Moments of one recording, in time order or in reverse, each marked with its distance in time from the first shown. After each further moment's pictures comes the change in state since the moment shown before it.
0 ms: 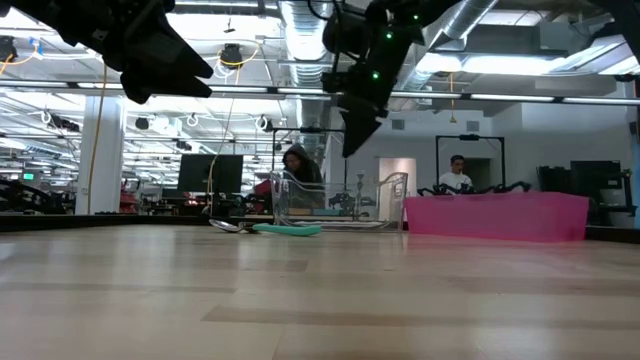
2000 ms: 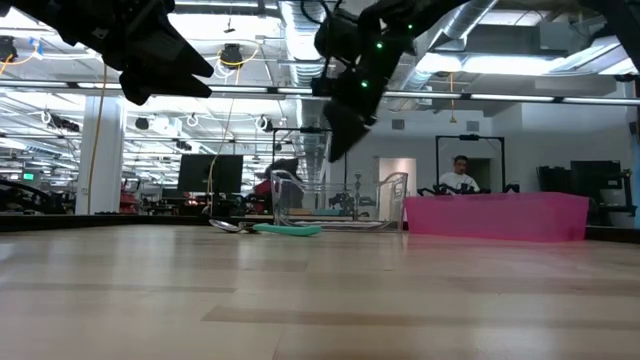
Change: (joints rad) left arm 0.000 0.000 0.001 0.001 -0.001 -0.033; right arm 0.014 0.041 -0.006 0.163 0.017 -0.021
